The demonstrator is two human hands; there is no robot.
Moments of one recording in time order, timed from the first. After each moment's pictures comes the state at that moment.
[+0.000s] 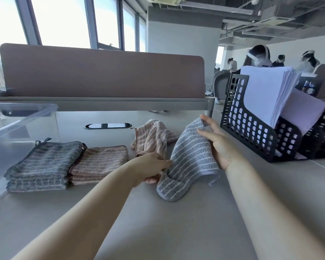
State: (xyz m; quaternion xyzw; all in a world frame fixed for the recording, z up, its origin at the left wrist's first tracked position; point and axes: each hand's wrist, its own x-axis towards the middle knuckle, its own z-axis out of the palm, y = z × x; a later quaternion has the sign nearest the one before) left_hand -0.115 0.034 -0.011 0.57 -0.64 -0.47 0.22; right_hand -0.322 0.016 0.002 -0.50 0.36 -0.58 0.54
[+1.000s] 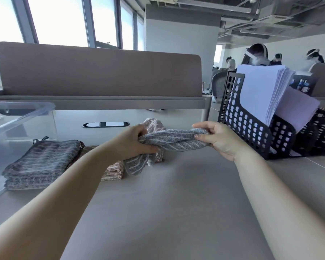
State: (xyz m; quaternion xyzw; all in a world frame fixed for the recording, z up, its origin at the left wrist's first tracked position) left_hand -0.078 0.022 0.024 0.51 -0.78 -0.22 0.29; right_hand -0.342 0.013 0.010 -0.63 0.48 -0.49 0.38
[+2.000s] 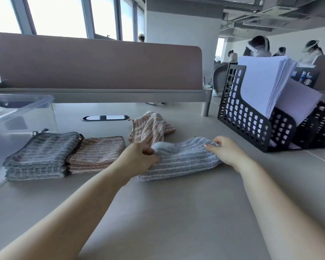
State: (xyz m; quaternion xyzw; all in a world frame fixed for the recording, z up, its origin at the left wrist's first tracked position) left_hand -0.101 0.061 -0.017 0.57 -0.69 -0.31 0.32; right_hand -0.361 0.034 -0.029 -0.60 0.69 -0.35 0.20
